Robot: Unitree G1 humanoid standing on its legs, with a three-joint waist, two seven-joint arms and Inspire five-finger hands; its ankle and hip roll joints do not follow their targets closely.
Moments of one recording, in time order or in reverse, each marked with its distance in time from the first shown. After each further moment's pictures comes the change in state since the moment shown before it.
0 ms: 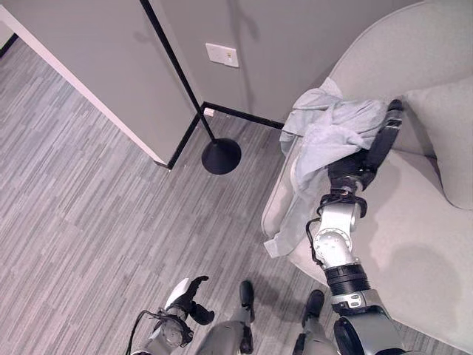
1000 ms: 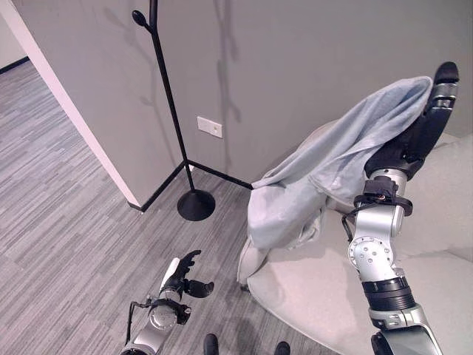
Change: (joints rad) left arm 0.057 0.044 0.164 -0.366 -0.230 0.067 -0.042; right arm 0.123 -0.279 0.092 -0.302 -0.067 0.098 -0.012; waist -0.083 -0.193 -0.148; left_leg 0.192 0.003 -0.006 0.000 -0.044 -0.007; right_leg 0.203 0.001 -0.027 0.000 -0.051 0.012
